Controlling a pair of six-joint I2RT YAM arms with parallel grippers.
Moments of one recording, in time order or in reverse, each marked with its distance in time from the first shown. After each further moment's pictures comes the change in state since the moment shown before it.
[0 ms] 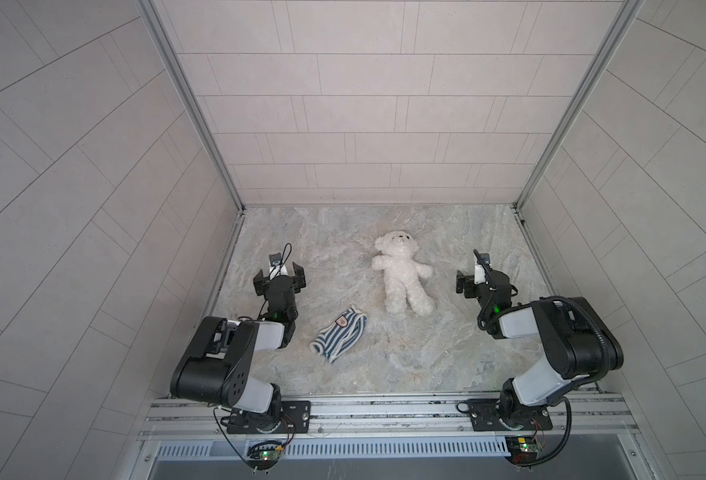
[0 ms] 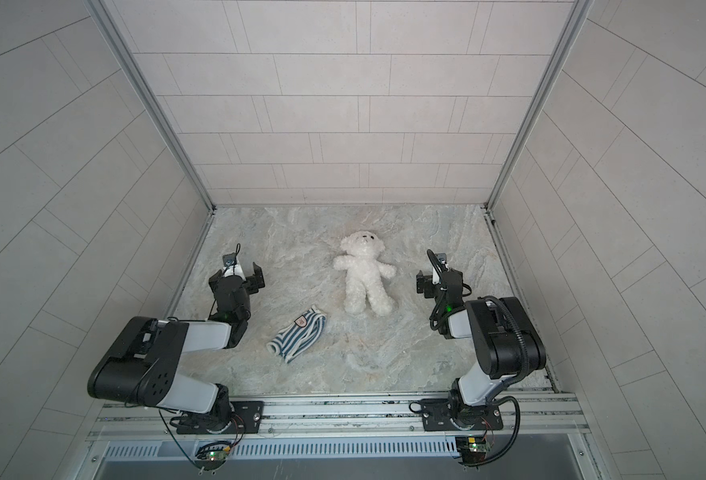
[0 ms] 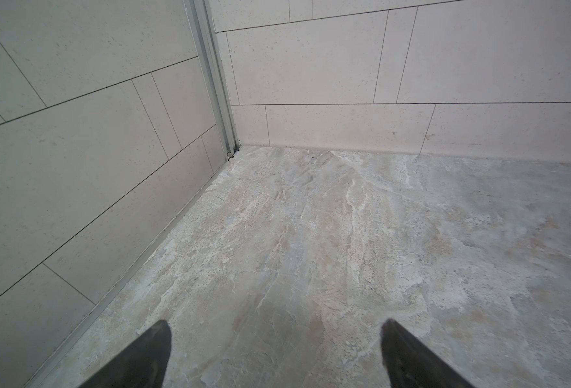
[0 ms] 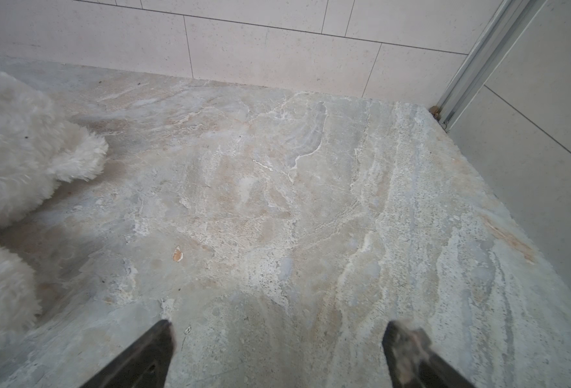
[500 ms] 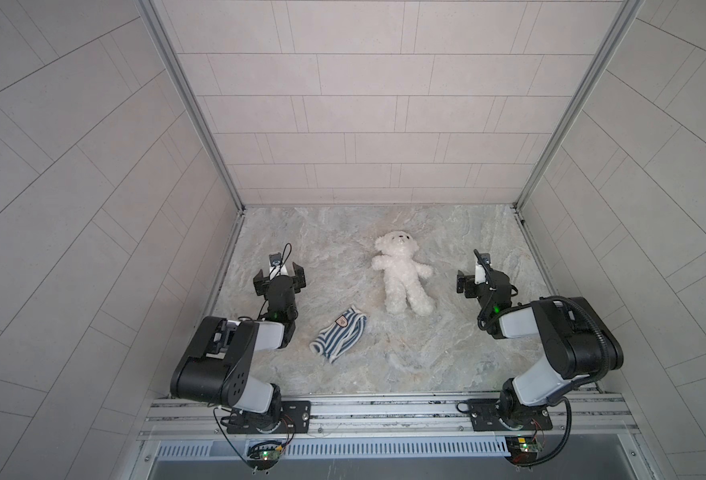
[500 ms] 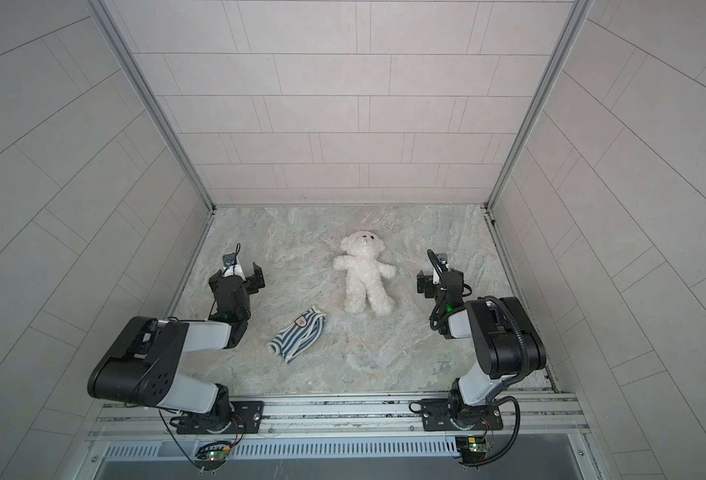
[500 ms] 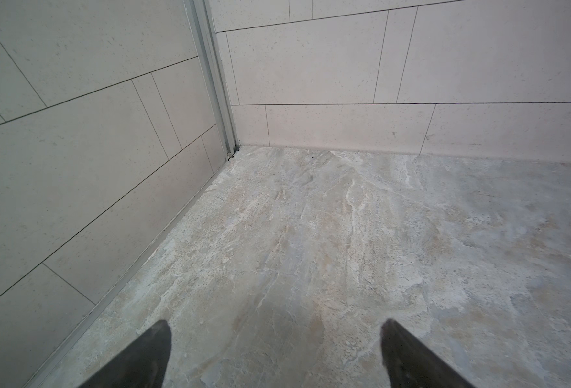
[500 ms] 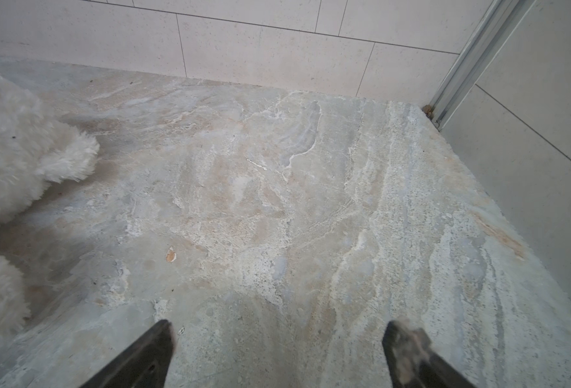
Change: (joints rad) left arm 0.000 0.000 0.000 0.000 0.000 0.000; right arm 0.000 0.000 0.000 -0.001 0.023 0.001
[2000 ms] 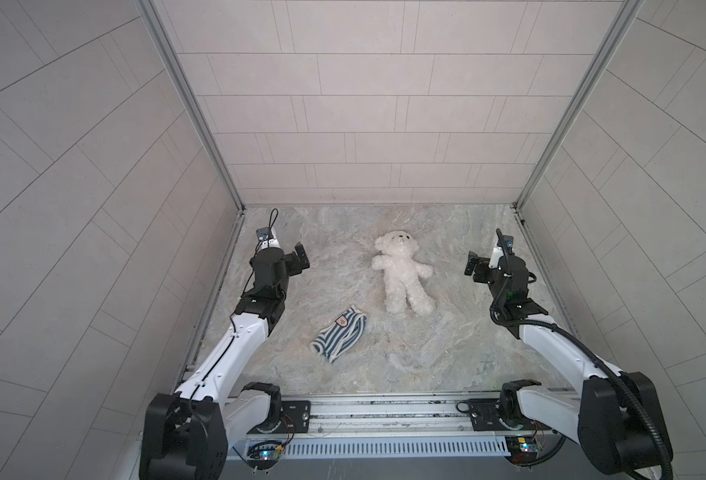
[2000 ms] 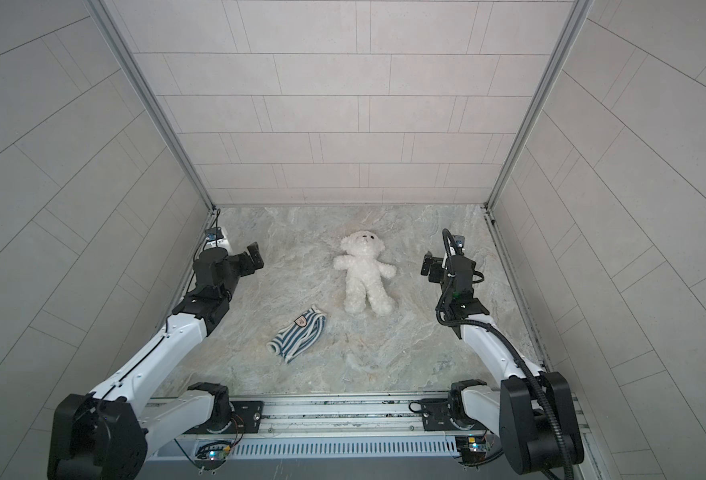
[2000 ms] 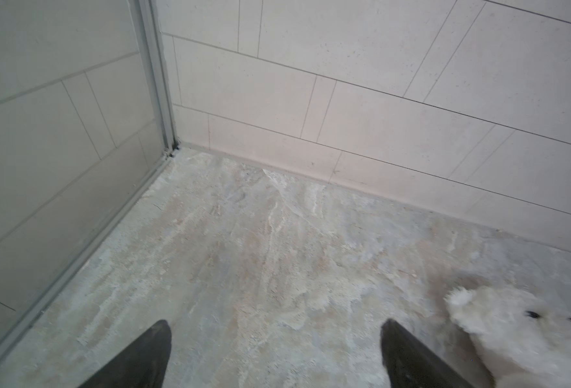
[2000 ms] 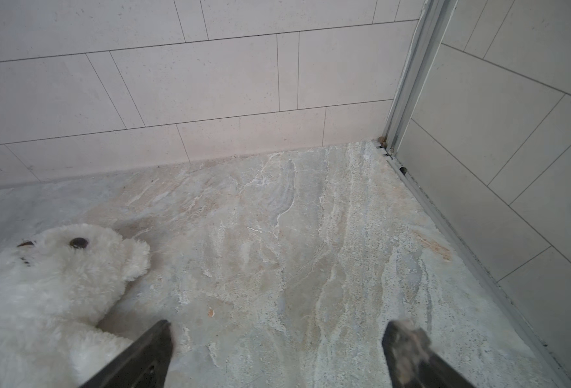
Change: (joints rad) left arm -0.003 -0.394 0.379 -0.903 0.279 -0.318; right arm 0.064 -0.476 0.219 -0.689 0.079 0.246
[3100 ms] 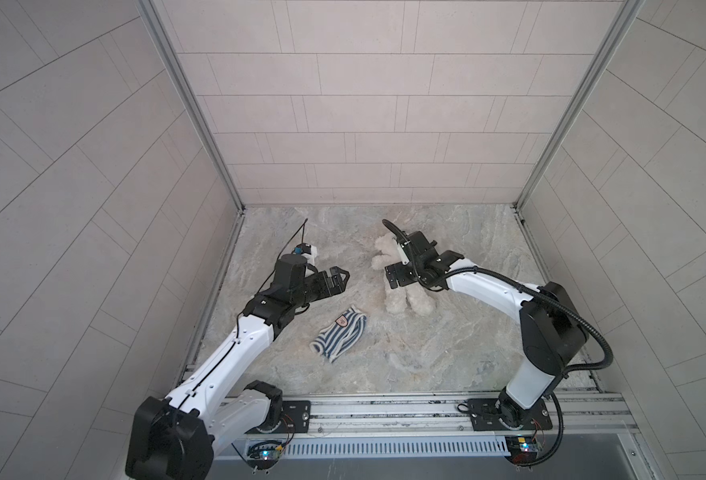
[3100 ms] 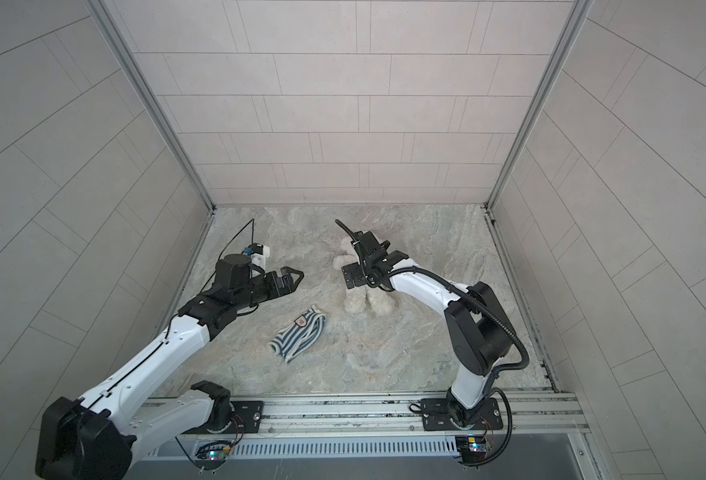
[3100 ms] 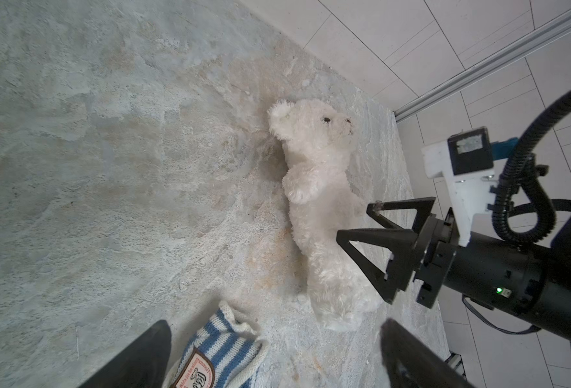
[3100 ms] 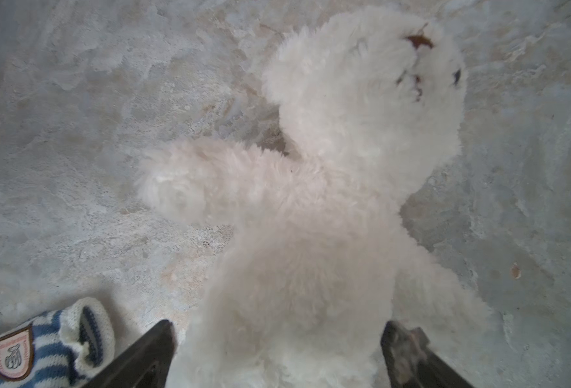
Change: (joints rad) left arm -0.197 -0.037 0.011 -0.274 0.494 -0.301; right arm 0.494 0.615 0.674 -0.638 -0.110 0.059
